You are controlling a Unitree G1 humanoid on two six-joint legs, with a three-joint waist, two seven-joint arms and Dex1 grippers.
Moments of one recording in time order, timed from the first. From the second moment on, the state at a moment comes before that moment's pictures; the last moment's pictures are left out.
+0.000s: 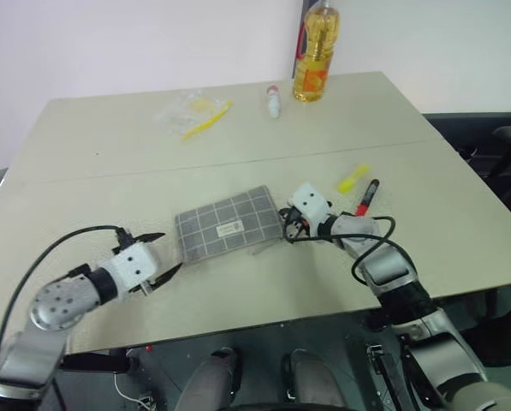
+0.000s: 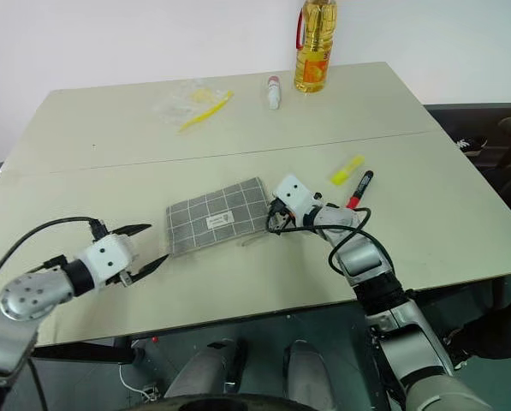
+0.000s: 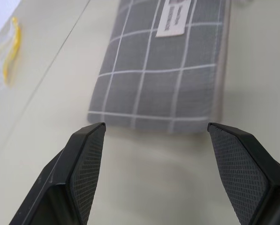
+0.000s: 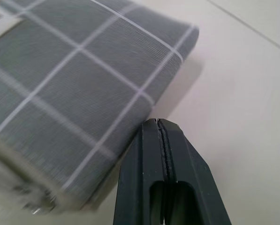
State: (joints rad) left arm 0.18 0.83 0.10 -0.31 -0.01 -0.02 -0.71; right arm -0.53 -0.39 0.27 0.15 -0.01 0.43 0.58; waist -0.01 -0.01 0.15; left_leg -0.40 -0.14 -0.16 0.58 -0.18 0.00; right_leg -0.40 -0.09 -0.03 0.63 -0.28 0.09
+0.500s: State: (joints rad) left arm -0.12 0.88 -0.04 0.16 0.18 -0.53 -0.76; right arm -0.57 -0.33 0.28 0.23 -0.07 0.40 0.56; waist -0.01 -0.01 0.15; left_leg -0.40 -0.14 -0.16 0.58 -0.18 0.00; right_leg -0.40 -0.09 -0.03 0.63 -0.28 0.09
